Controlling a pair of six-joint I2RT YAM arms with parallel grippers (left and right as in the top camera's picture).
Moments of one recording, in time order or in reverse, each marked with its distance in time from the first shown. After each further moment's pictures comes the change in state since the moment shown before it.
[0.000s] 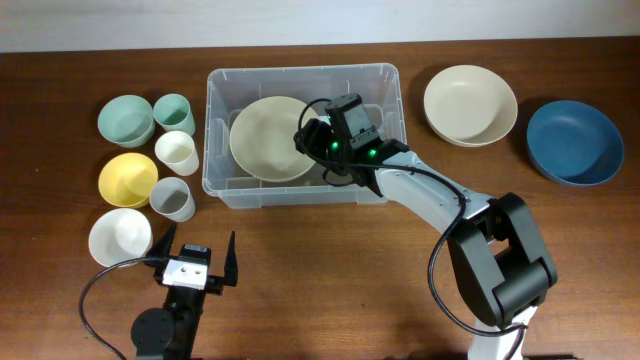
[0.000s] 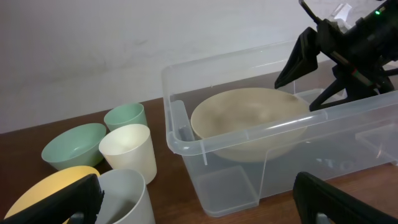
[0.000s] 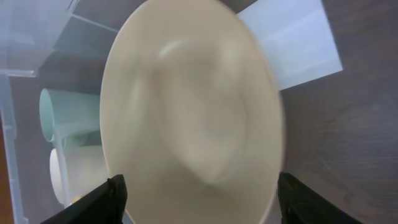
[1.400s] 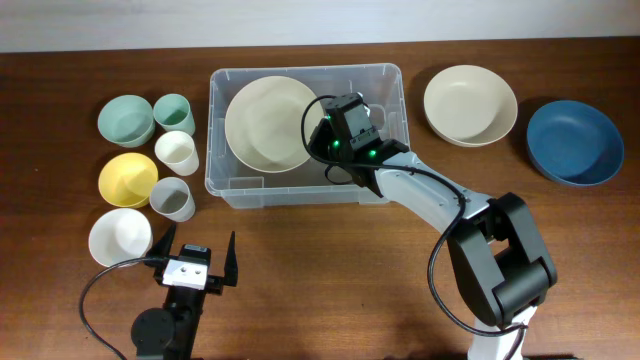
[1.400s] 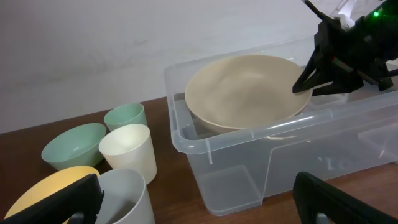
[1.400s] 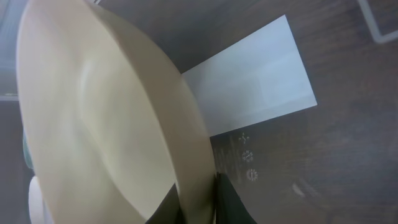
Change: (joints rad) left arm 0.000 0.000 0.000 0.000 0.000 0.000; right arm 0.000 0.000 -0.006 0.024 0.118 -0.017
